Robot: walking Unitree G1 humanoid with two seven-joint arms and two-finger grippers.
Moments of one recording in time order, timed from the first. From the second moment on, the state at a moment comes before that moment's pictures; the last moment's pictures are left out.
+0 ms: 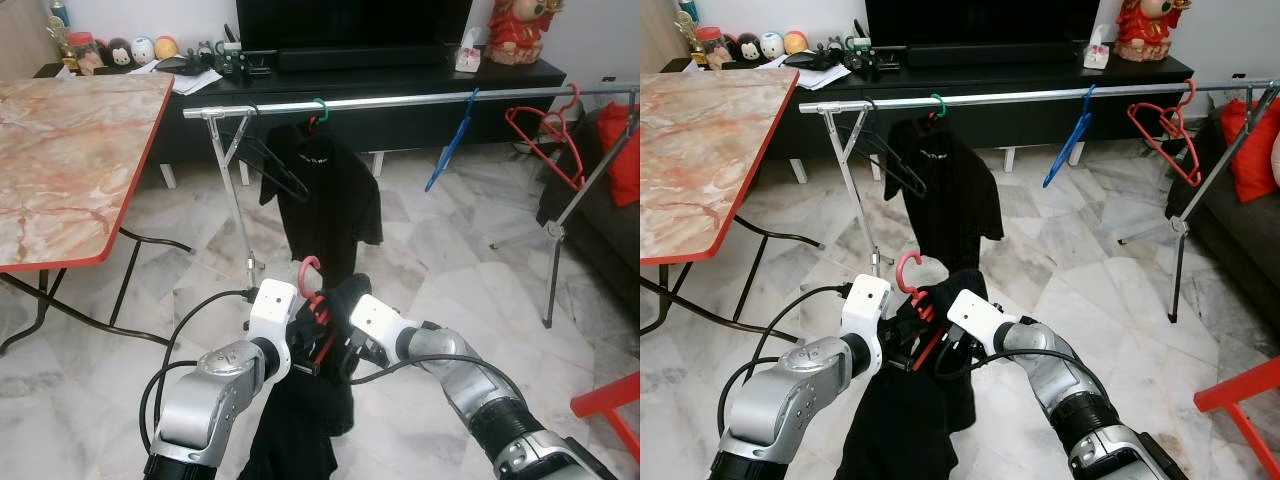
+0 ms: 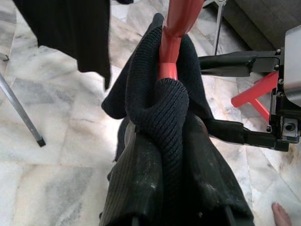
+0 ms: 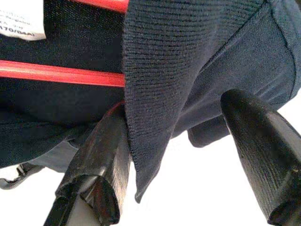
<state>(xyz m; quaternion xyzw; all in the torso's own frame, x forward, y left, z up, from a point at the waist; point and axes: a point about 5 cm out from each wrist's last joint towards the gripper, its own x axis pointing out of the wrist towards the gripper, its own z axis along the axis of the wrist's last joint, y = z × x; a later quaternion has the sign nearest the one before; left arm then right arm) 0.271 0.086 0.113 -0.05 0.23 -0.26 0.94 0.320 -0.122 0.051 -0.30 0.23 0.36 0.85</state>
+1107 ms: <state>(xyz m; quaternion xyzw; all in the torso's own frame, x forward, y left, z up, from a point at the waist) 0.283 0.163 0.087 0.09 0.22 0.02 0.97 0.319 -0.161 0.046 -0.16 0.28 0.30 0.90</state>
